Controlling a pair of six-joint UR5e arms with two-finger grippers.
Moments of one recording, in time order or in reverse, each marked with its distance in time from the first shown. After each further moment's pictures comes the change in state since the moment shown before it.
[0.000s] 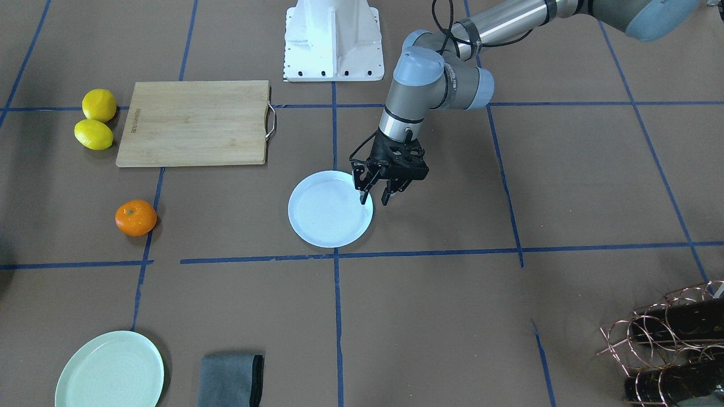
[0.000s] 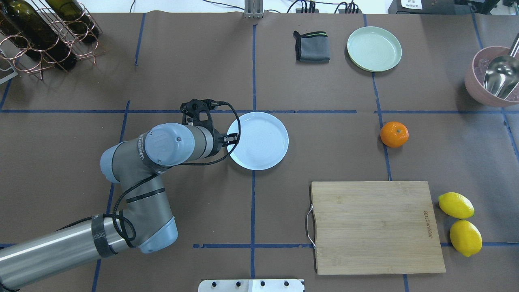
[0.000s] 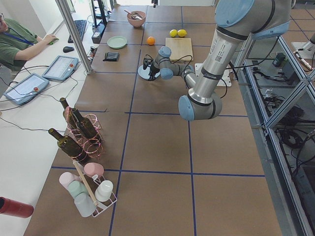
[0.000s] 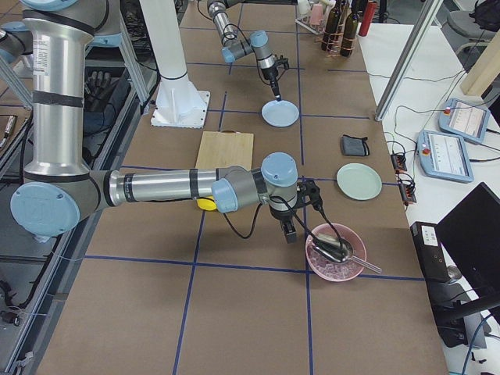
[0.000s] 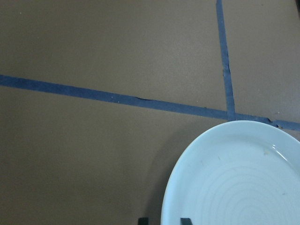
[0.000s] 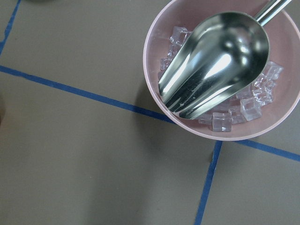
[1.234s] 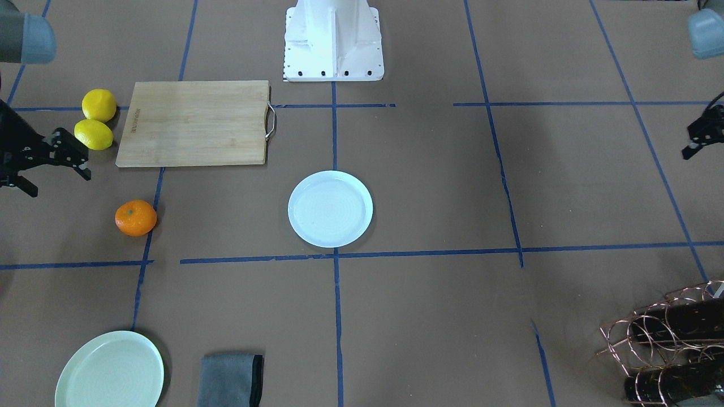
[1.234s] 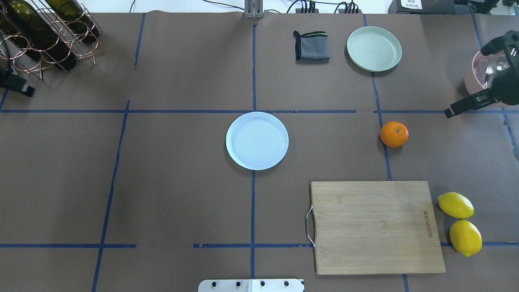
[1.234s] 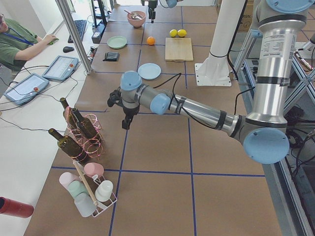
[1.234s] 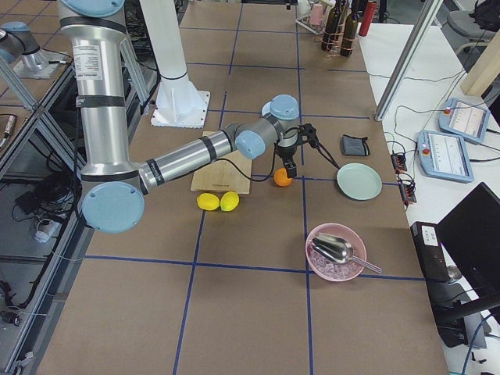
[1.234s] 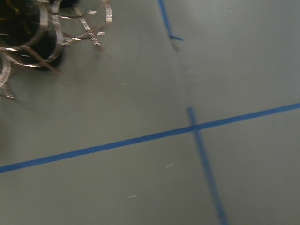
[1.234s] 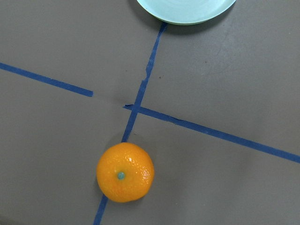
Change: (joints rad) left arm -0.981 0.591 -0.219 0.408 -0.780 1.375; right arm -0.439 0.171 0.149 0.000 -0.185 0.505
